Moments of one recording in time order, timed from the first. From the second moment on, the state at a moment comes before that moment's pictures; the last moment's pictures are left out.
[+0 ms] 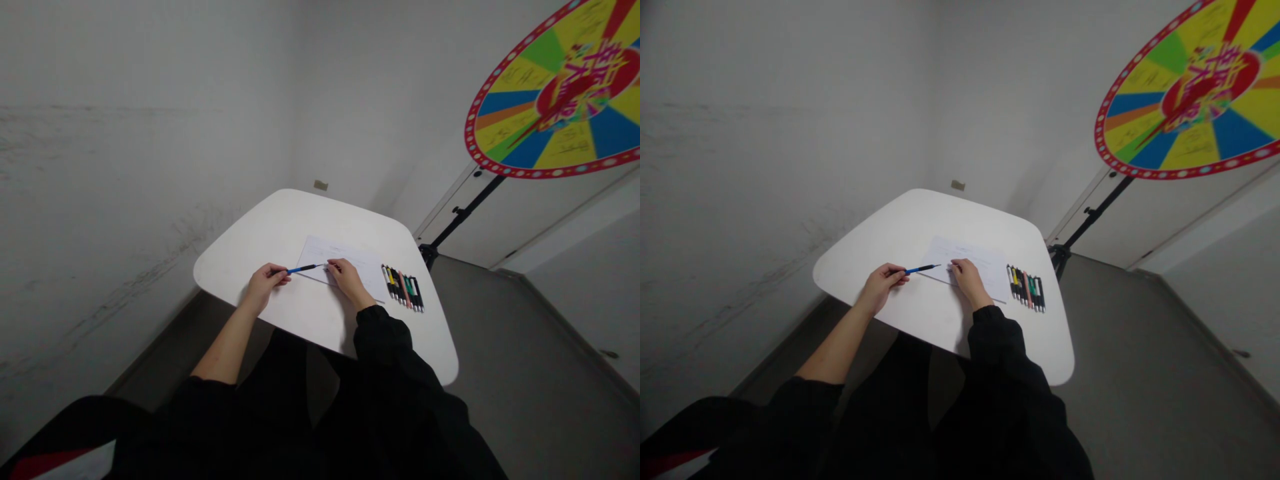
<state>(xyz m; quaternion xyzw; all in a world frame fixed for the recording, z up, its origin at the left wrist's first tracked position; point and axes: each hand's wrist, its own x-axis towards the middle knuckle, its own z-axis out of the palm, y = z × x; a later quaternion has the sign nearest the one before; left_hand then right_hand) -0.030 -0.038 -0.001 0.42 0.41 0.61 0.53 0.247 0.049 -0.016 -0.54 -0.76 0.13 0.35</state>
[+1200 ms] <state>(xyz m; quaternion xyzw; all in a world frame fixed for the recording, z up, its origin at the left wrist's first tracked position) -0.017 -0.062 0.003 0.89 0.38 0.26 0.07 0.214 -0.059 -0.001 -0.48 -0.69 0.32 0.43</state>
